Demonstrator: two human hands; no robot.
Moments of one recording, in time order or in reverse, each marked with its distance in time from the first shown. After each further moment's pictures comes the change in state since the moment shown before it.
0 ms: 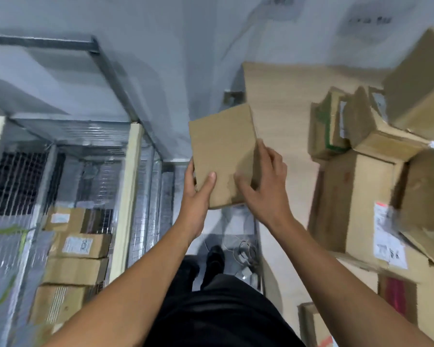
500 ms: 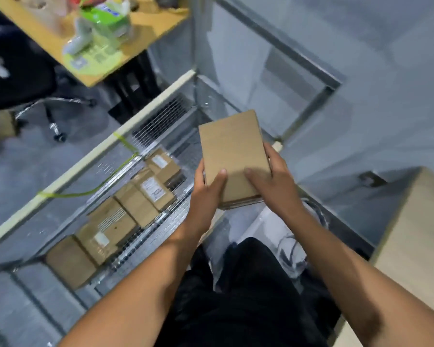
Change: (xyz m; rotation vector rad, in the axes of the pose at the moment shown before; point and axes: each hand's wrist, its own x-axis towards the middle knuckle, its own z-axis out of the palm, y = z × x) left_hand -0.021 0.062 -0.255 -0.251 0.642 0.166; right_hand 0.061 -0.194 0.244 0.033 -0.667 -0.297
